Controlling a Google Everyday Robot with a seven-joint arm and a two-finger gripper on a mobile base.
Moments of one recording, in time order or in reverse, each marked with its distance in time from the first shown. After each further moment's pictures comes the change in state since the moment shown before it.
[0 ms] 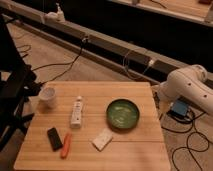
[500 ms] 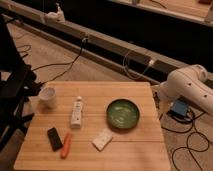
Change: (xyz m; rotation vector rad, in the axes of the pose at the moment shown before) arm -0.004 -0.001 0.000 0.005 -0.016 -0.012
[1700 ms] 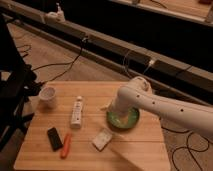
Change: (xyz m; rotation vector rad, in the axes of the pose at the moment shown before) arm -0.247 0.046 0.063 -0.086 -0.286 -0.763
